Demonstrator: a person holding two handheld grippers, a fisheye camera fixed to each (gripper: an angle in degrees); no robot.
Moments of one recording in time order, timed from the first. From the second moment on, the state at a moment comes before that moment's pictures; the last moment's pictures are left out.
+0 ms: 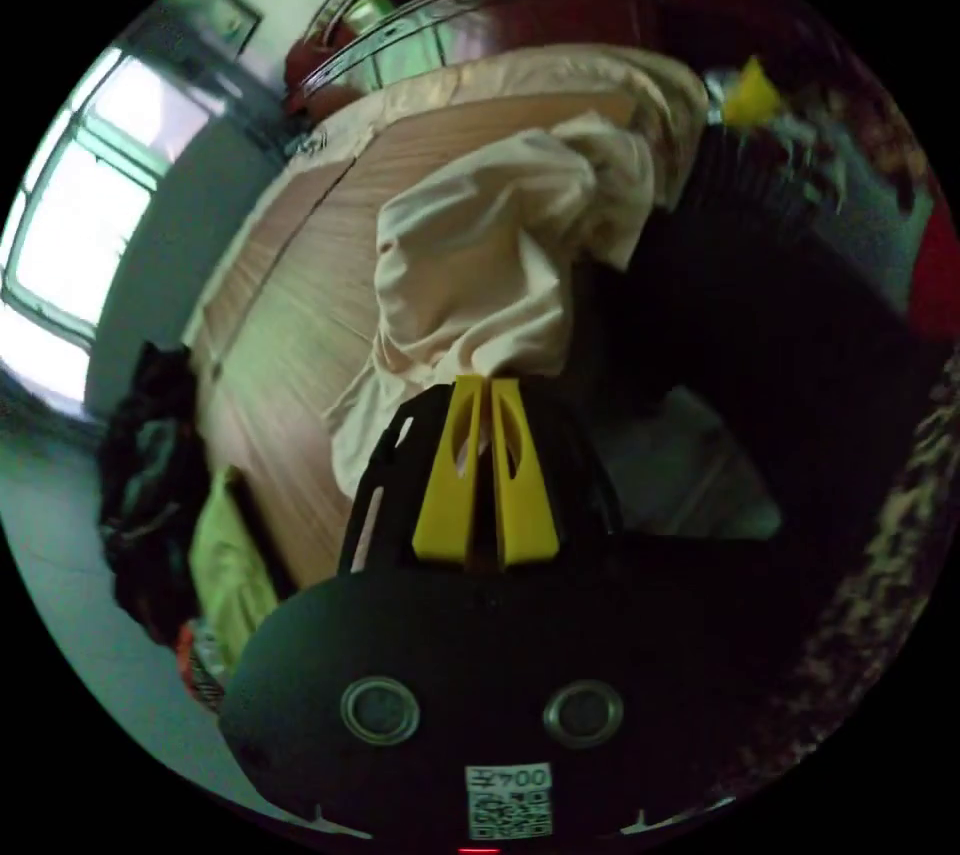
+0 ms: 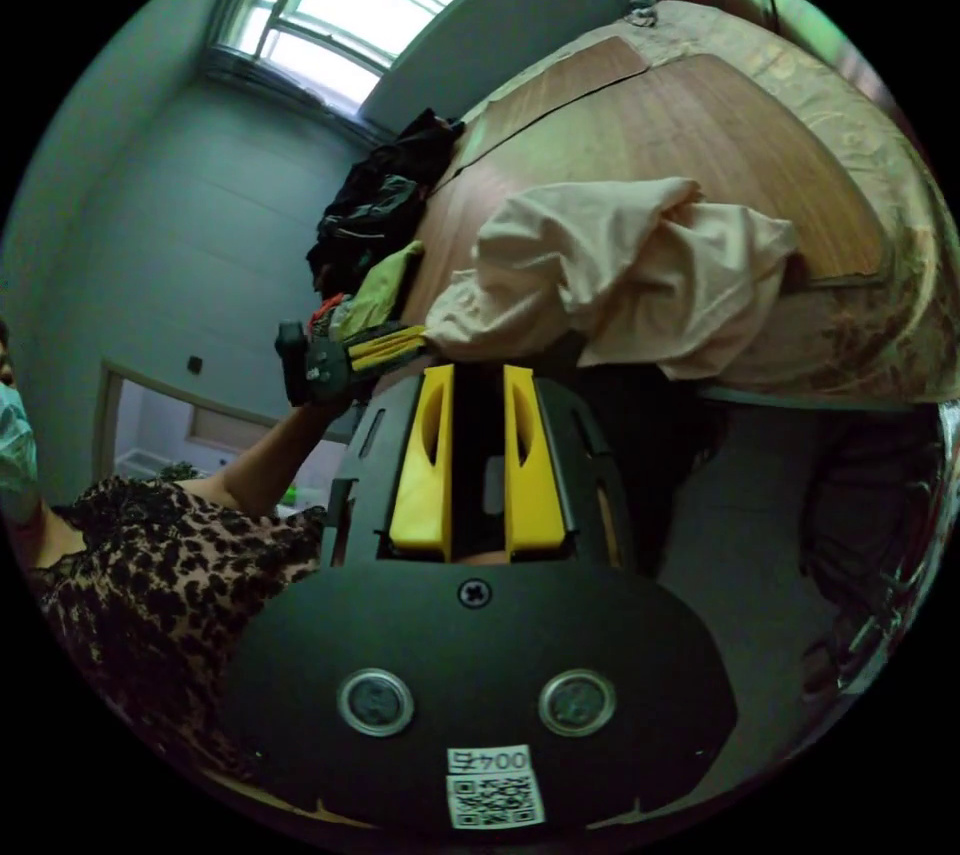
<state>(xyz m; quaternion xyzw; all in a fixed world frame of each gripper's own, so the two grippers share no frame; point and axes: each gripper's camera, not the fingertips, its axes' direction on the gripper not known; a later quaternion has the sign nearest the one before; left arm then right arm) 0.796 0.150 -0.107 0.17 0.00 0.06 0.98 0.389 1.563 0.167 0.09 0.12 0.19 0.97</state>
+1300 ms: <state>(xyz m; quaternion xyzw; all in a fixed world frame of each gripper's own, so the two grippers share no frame) 0.573 0.090 -0.105 0.62 -0.15 -0.23 0.74 0.202 1.235 0.275 -0.28 0.31 -0.09 0.90</state>
